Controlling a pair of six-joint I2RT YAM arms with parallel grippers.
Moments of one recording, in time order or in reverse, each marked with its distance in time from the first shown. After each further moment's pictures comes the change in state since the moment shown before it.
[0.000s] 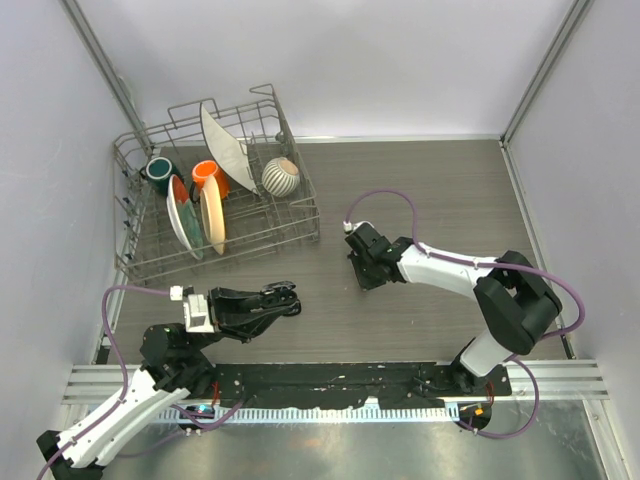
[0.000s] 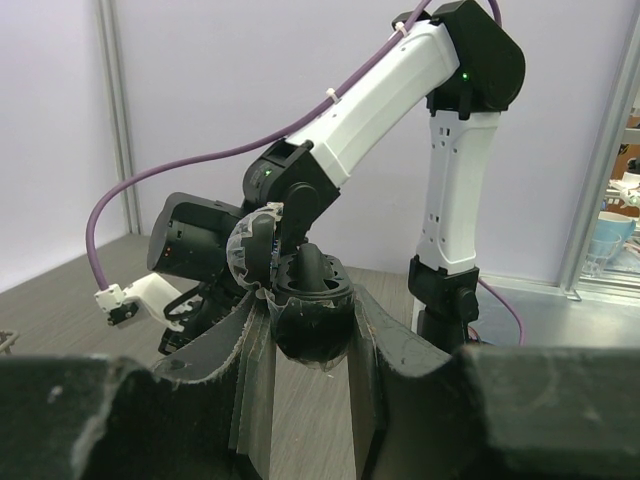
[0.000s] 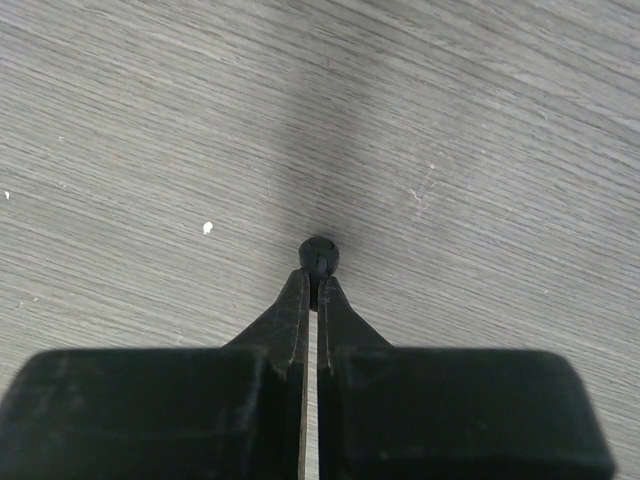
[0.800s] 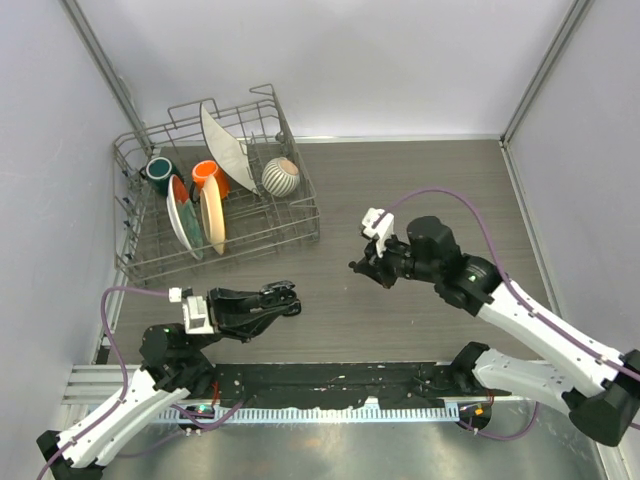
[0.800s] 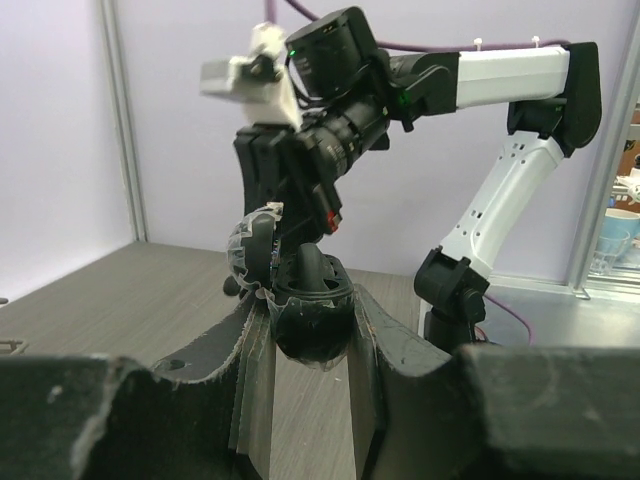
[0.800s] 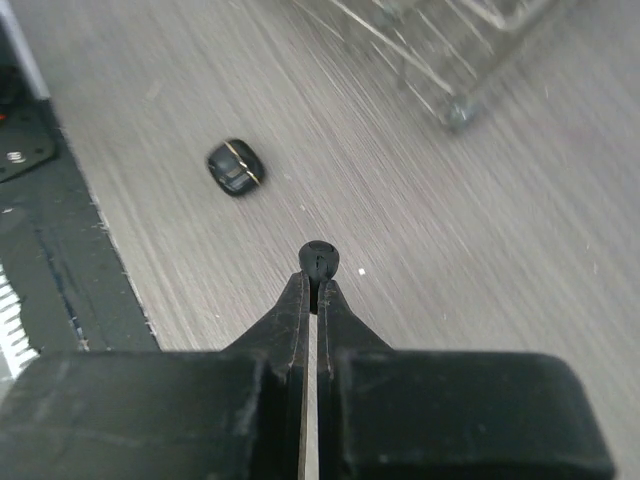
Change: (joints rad) left arm 0.000 0.000 0.000 0.010 -0.004 0.018; right arm 0.000 -0.608 -0.037 0.031 -0.387 -0.449
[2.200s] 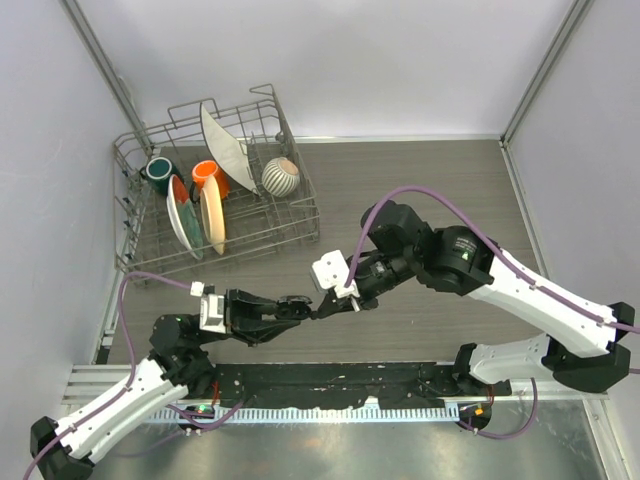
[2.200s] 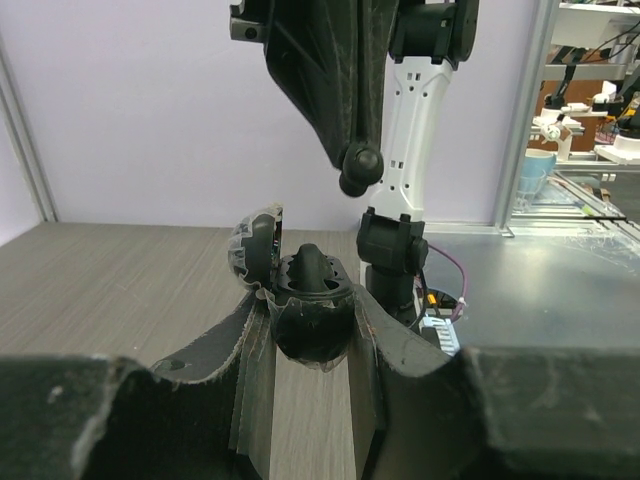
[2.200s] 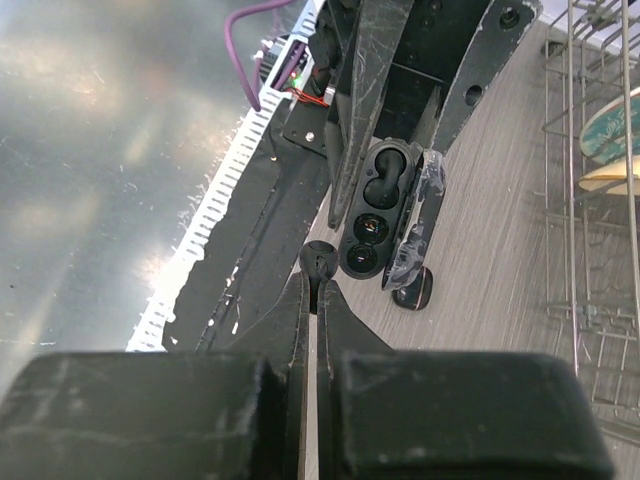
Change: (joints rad) left arm 0.000 0.193 0.012 0.116 0.207 -0.025; right arm 0.332 0.244 0.622 -0.481 -0.444 -0.511
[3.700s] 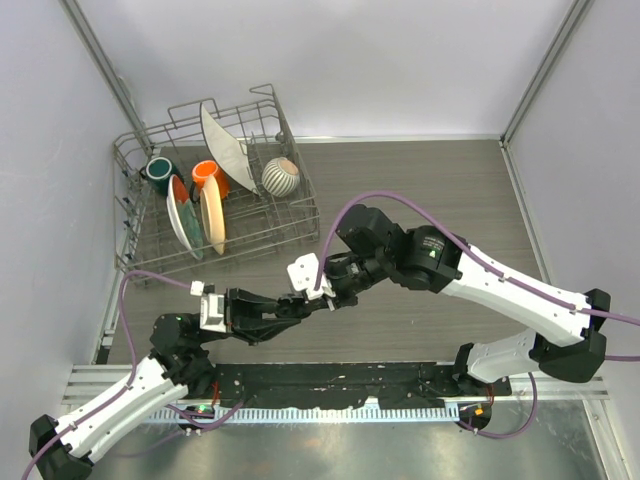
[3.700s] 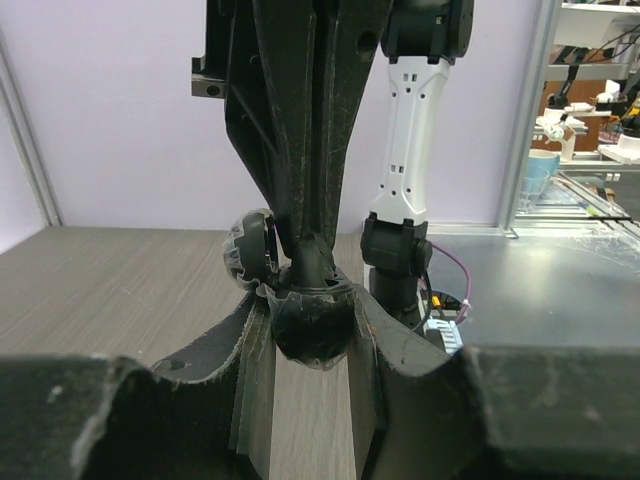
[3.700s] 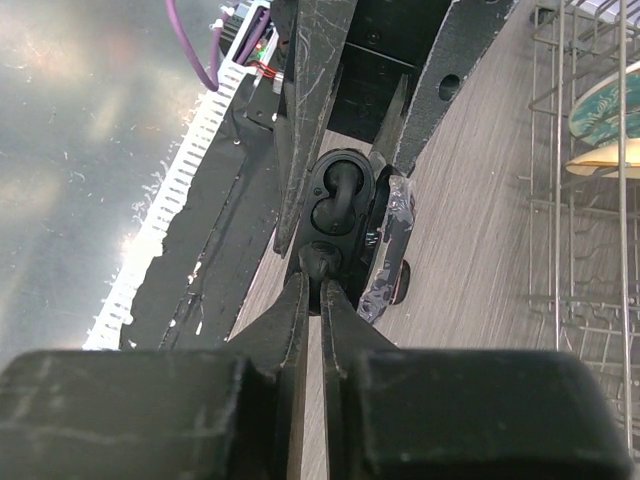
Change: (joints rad) left arm 0.000 0.030 0.008 0.032 0.010 0.001; right arm 0.042 0.106 -0.001 0.054 0.108 -0.026
